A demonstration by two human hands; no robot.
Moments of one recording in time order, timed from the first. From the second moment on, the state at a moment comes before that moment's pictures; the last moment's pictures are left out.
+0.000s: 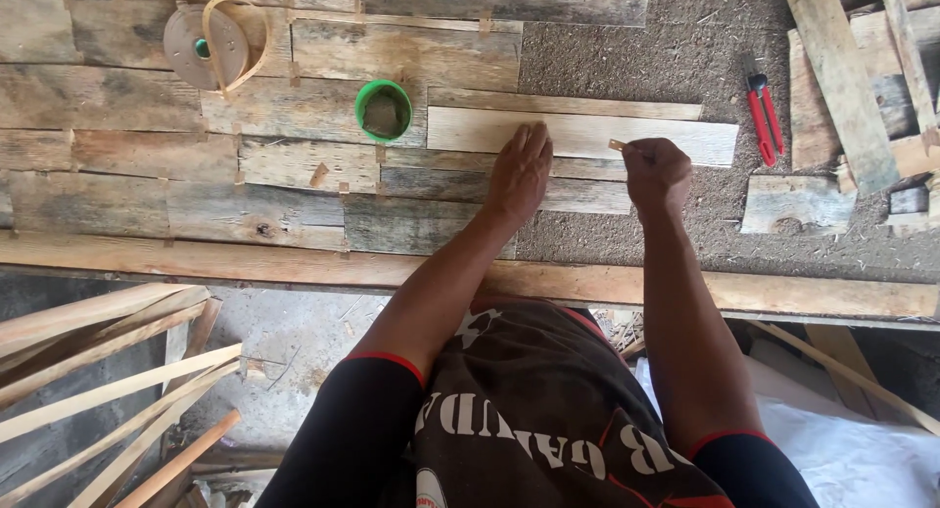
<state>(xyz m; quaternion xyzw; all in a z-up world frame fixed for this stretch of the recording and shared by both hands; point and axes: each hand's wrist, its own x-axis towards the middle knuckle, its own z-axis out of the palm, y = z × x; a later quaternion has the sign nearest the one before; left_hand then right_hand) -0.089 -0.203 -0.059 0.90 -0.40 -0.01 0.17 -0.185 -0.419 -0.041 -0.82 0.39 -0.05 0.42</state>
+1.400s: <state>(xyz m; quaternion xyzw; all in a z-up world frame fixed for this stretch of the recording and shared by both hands) -0.080 -0.210 -0.062 0.90 -0.41 -0.10 0.14 -0.079 -0.395 -0.067 -0.80 0.38 0.20 0.41</state>
